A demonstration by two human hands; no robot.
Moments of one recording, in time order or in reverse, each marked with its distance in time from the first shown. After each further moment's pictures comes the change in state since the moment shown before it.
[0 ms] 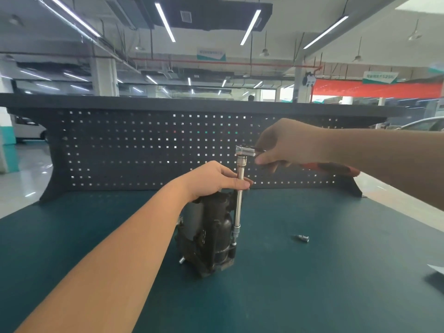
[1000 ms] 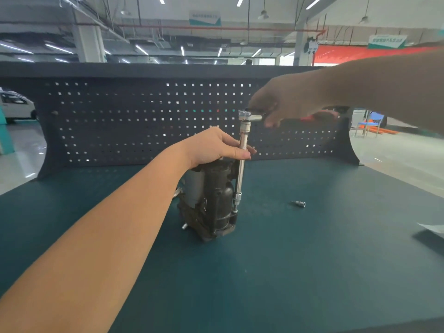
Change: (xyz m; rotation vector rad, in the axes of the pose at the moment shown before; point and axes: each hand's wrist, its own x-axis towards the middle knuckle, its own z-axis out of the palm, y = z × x) left_hand -0.004 0.004 0.005 0.053 -0.043 0.072; right_hand 0.007 -0.009 -0.011 -0.306 -0.130 -0.041
